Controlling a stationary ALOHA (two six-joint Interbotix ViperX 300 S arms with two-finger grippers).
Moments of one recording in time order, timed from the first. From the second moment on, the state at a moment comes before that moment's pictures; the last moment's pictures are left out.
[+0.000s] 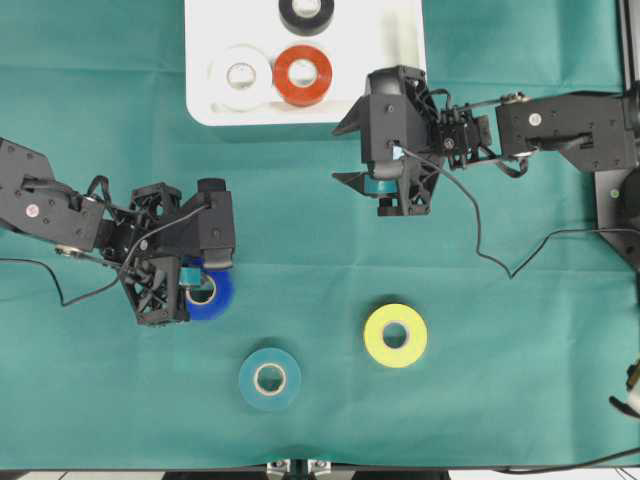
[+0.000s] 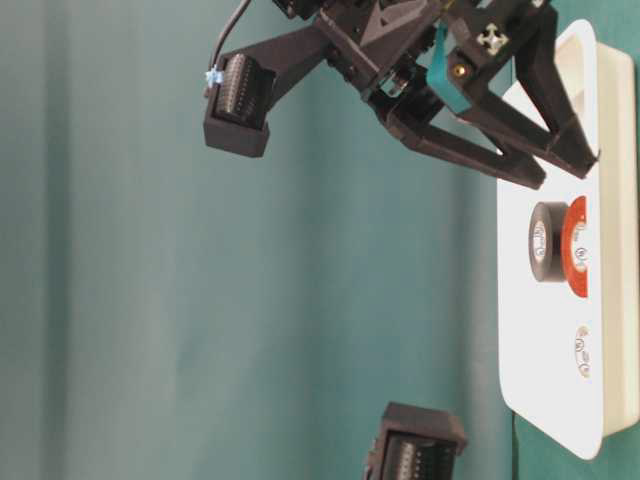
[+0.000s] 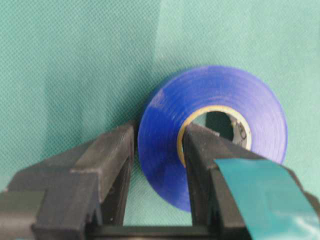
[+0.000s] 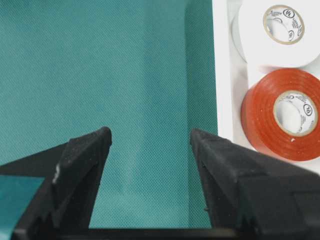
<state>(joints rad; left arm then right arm) -0.24 0.06 0.77 -0.03 0.25 -0.36 -0.08 -0.04 0.73 -0.43 0.02 0.40</state>
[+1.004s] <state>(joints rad) -0.18 -0.12 0.77 -0.03 0.40 -0.35 -0.08 -0.04 0.73 -0.43 0.02 0.40</state>
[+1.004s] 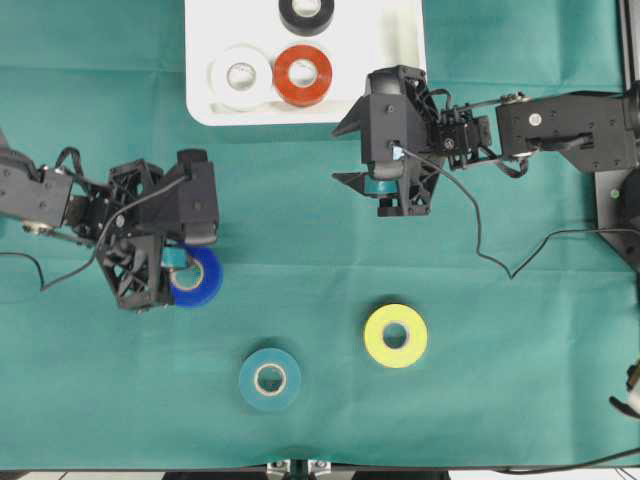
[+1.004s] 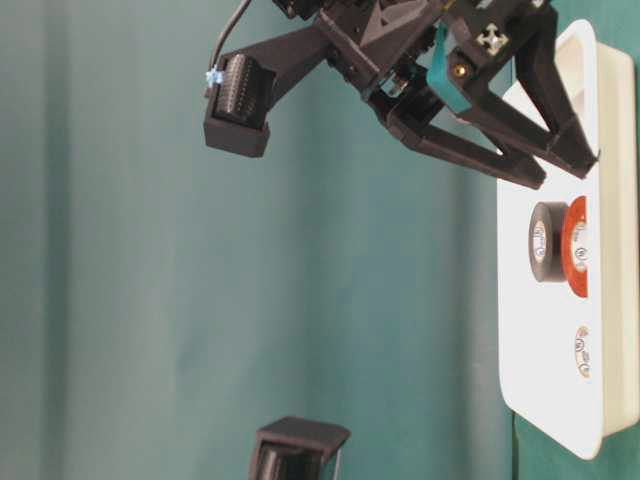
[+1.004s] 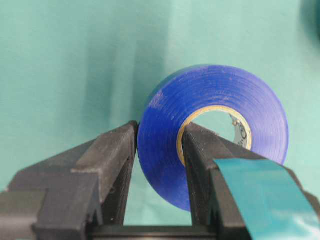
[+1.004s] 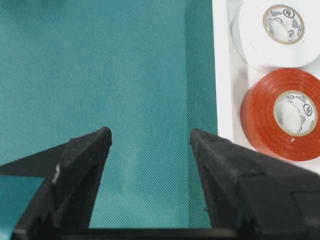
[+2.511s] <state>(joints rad) 0.32 -0.13 0.72 -0.02 0.32 0.12 -0.08 -0.04 0.73 -0.43 0.02 0.40</state>
